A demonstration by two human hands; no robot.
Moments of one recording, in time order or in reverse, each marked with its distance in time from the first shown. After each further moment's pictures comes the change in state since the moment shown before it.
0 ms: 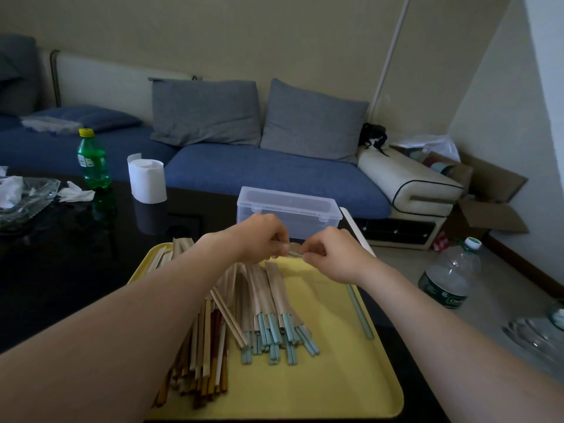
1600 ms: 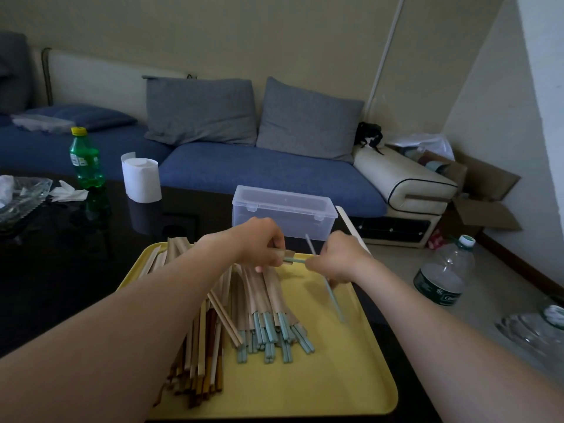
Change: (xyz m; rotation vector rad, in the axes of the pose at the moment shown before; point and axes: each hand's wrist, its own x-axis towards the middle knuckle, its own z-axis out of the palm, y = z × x) left_hand 0.004 0.002 0.006 -0.048 -0.105 -0.029; right_hand -0.006 -0.002 -0.005 0.032 -0.076 0.376
